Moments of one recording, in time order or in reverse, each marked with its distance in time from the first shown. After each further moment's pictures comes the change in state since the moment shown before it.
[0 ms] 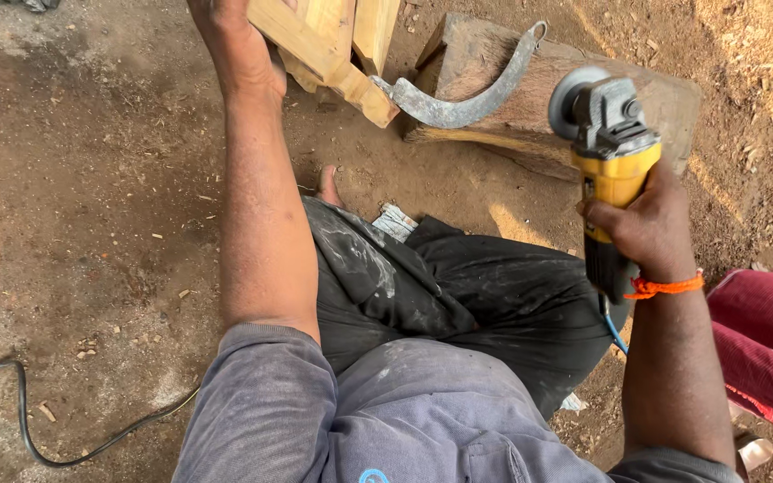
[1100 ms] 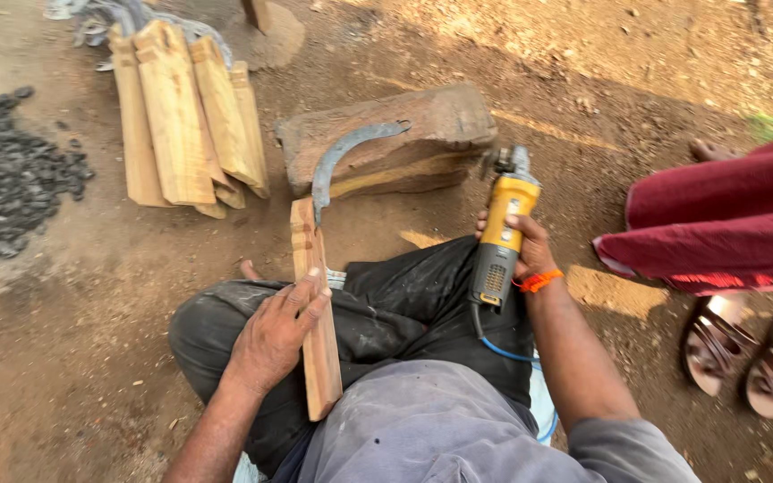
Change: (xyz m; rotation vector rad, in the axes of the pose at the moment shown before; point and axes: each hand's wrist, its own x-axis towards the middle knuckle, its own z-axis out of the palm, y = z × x) left_hand -0.271 0.134 0.061 1.361 -1.244 0.603; right_hand -0.118 0.168 0.046 1.642 0.130 0.193
